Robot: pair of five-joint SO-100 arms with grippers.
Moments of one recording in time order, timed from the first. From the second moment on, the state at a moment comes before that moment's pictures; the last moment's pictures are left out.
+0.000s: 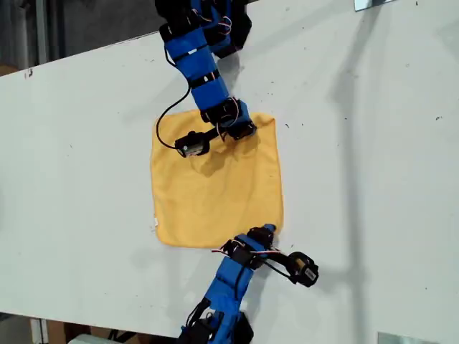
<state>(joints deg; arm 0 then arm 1) 18.3 68.4 86.7 73.3 -99.4 -11.8 81.6 112.9 60.8 74.4</state>
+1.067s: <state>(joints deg) 17.9 61.8 58.0 84.5 -84.3 -18.6 106.2 113.2 71.2 77.4</state>
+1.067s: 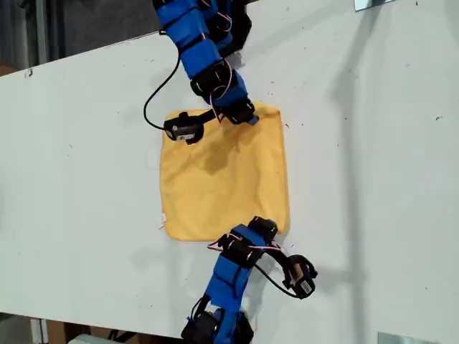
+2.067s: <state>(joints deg) -32.3 99.8 90.7 75.2 -54.1 30.8 113.5 116.8 61.3 45.1</state>
